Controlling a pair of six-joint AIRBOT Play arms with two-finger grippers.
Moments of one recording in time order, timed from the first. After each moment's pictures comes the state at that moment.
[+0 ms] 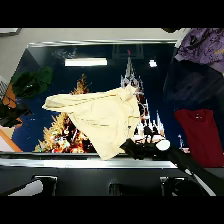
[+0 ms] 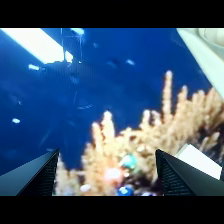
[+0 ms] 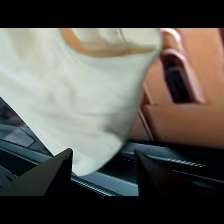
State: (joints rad) left arm 0.40 -1.28 1.13 1.47 -1.24 -1.81; right arm 0.47 -1.08 0.33 -0.39 0.66 1.59
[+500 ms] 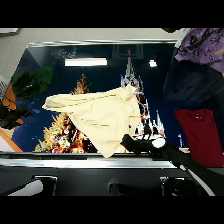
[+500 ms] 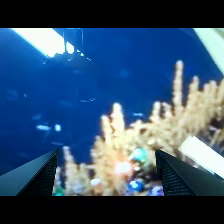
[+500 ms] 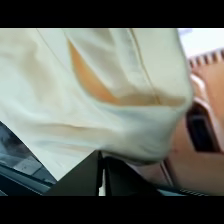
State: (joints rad) left arm 0.43 -1.28 1.11 1.46 -1.24 -1.76; right arm 0.49 -1.14 0.37 -0.28 0.53 1.53
